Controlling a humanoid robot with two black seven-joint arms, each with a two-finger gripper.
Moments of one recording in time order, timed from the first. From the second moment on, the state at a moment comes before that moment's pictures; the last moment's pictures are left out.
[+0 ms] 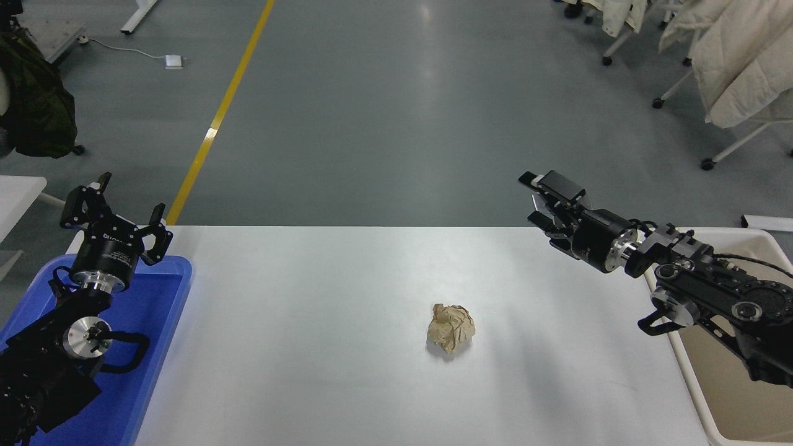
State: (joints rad) left arm -0.65 0.38 -0.67 -0.24 -0.08 -0.64 -0.64; right arm 0.98 -0.61 0.03 1.16 -0.93 0.03 0.30
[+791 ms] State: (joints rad) left arm -0.65 0.38 -0.67 -0.24 -0.08 -0.64 -0.64; right arm 1.13 -0.24 -0.32 1.02 -1.06 0.03 0.02
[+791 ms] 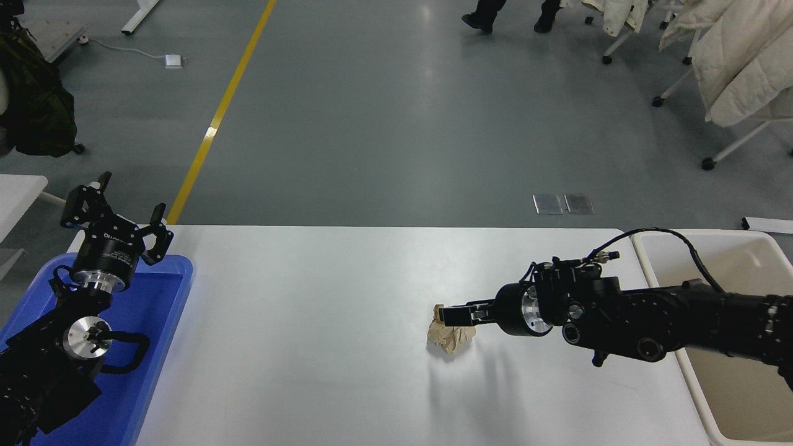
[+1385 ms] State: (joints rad) left arm -0.65 0.38 -0.67 -0.24 -0.07 -0.64 -0.64; right arm 1.10 -0.11 -0.35 0.87 -1.07 0.03 0.02
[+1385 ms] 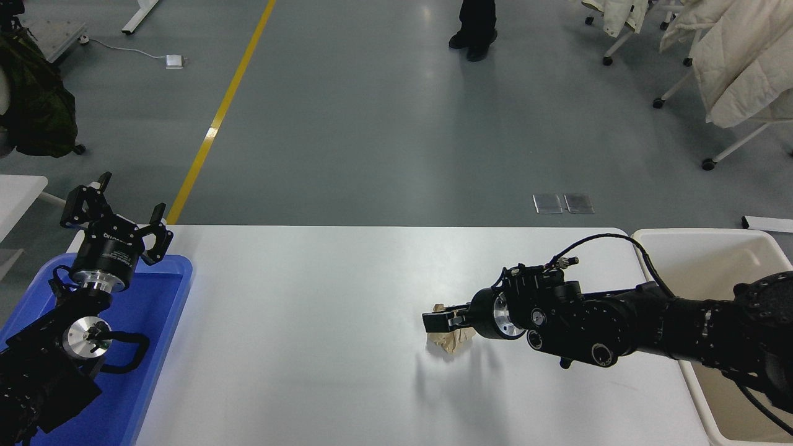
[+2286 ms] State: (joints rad) left arm -0.65 0.38 -0.67 -0.24 -0.08 -0.64 -0.64; right arm 1.07 -0.05 -0.44 0.75 -1.08 0.03 0.14
